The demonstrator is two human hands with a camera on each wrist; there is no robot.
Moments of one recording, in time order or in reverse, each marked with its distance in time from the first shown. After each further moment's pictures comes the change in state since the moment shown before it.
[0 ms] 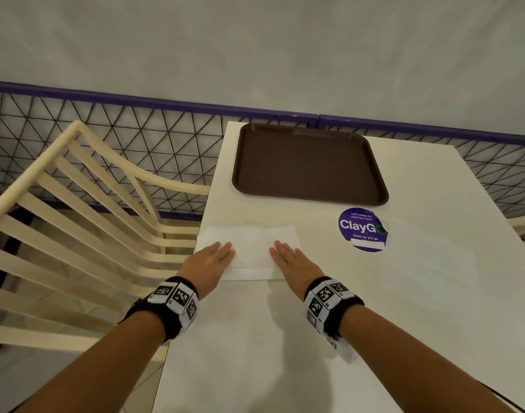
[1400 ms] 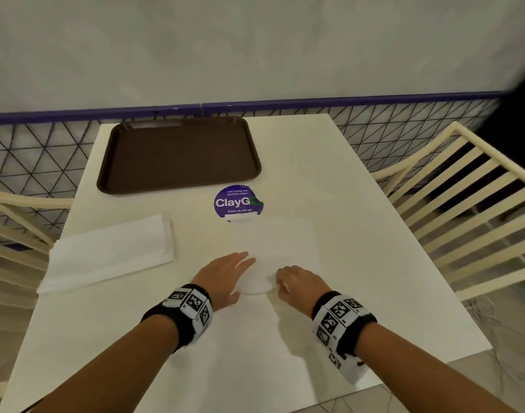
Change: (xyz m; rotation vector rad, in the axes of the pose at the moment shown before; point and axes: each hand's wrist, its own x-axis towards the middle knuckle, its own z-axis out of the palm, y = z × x) left_hand 0.090 0.254 -0.038 -0.257 -0.269 0.233; right_hand -0.186 0.154 0.094 0.318 0.245 0.258
